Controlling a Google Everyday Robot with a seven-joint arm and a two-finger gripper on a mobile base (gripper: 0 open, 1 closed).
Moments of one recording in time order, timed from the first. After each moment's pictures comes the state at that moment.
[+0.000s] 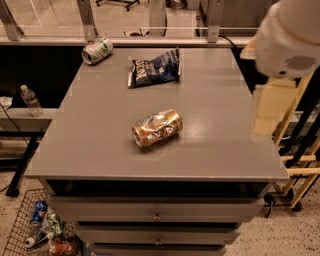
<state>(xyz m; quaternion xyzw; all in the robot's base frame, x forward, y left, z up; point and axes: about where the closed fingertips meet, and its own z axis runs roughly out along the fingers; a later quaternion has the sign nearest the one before) 0.457 -0.167 0.985 -0.67 0.73 -0.09 0.14</state>
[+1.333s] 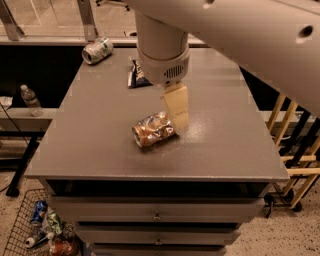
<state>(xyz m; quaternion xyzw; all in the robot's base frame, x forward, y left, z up) 0.518 -0.016 0.924 -0.83 0.54 -0.11 0.06</state>
